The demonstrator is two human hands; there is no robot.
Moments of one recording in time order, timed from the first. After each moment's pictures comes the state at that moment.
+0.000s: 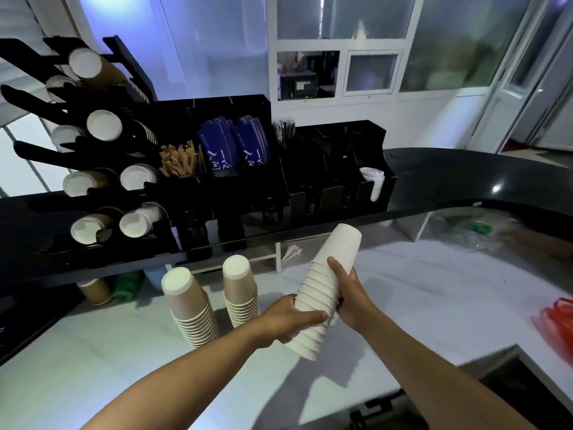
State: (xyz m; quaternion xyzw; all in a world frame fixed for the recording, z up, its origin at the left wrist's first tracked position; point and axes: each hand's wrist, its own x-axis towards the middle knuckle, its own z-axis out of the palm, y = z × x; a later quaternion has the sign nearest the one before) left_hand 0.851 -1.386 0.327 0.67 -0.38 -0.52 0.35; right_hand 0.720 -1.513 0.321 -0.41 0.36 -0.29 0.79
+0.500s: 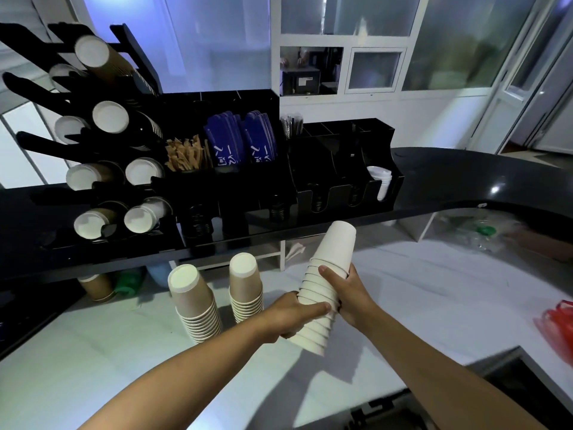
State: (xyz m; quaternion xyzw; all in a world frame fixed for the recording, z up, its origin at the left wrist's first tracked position) left_hand 0.863 -1.391 0.322 0.66 -0.35 -0.55 0.37; right_hand 0.737 -1.506 0.319 -0.46 0.36 -0.29 0.76
